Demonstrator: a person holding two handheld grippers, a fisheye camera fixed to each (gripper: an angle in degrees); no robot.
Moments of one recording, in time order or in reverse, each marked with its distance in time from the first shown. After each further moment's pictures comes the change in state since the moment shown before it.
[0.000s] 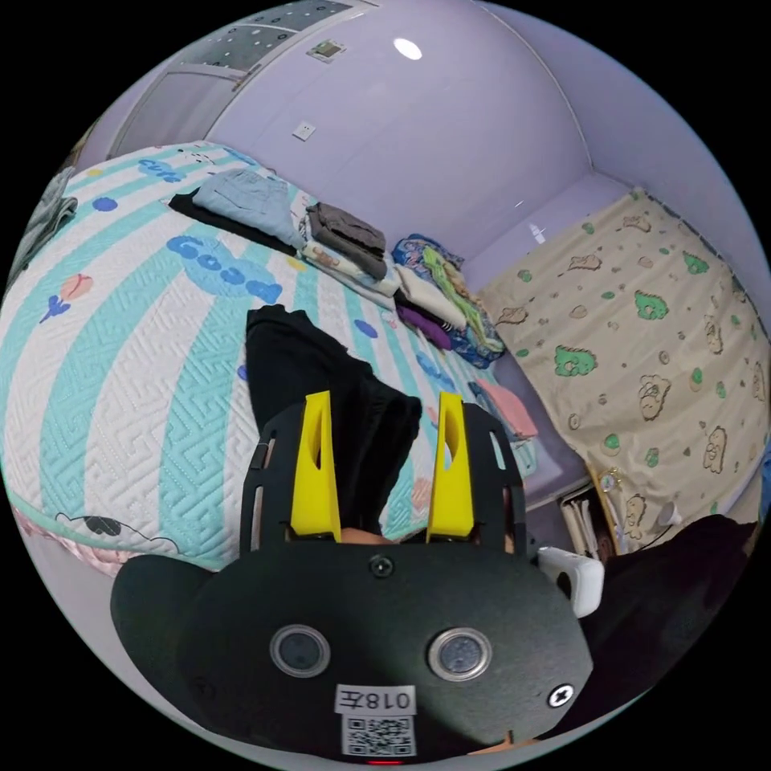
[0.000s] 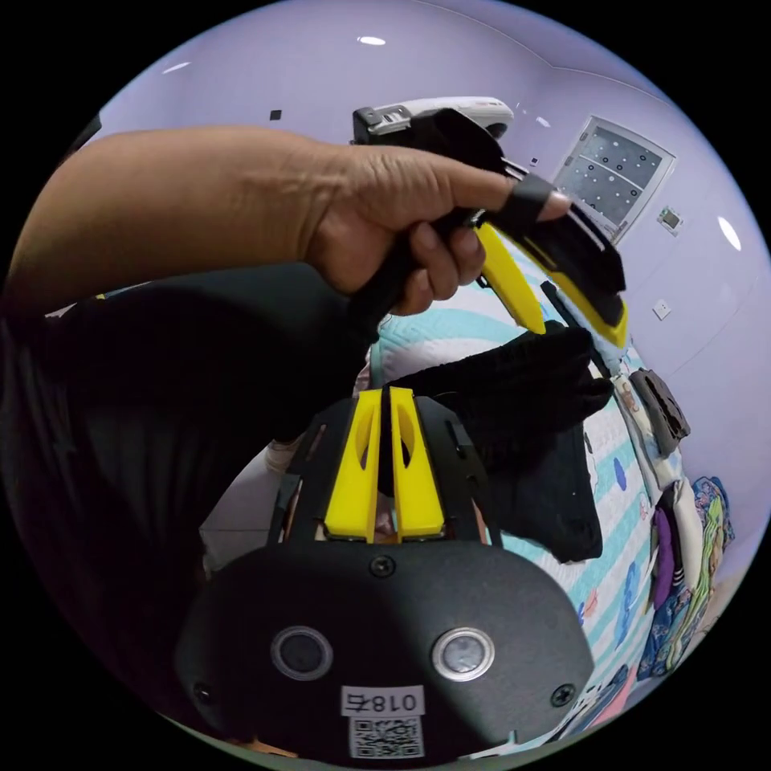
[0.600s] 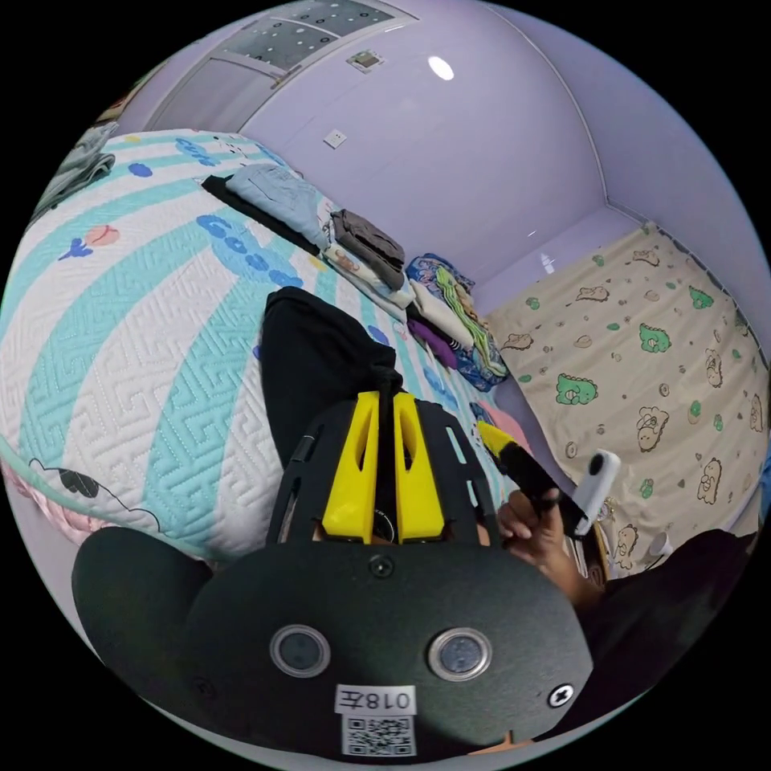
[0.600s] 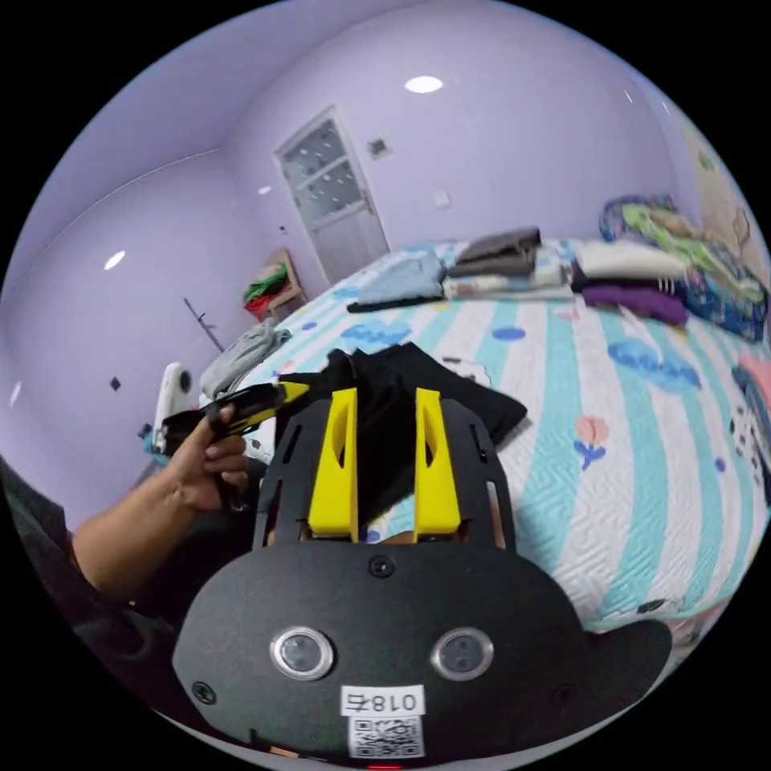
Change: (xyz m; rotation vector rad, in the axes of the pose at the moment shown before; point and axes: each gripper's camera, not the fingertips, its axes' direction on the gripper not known) left arm -0.041 0.044 -0.057 0.109 0.049 -0.094; right arm 0.182 0.088 -0.150 0.281 0.040 0.994
